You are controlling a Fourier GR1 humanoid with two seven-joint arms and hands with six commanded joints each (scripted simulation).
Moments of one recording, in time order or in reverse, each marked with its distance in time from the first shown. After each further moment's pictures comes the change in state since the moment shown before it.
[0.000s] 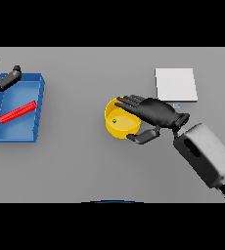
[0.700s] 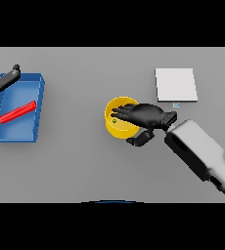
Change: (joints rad) left arm 0.002 0.002 0.015 0.001 0.018 -0.007 -0.019; right arm -0.099 0.033 0.116 0.194 0.080 0.045 -0.072
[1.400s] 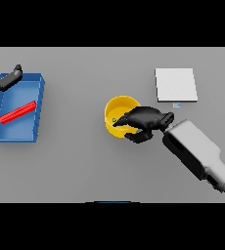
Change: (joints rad) left arm 0.004 0.002 -0.010 -0.033 -0.008 0.024 0.020; right arm -0.015 0.024 0.018 0.063 0.002 0.003 -0.046
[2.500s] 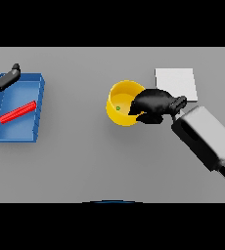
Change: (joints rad) left arm 0.004 0.009 0.009 0.005 0.000 -0.002 -0.035; right arm -0.073 -0.096 -0.073 -0.131 -0.106 0.134 0.126
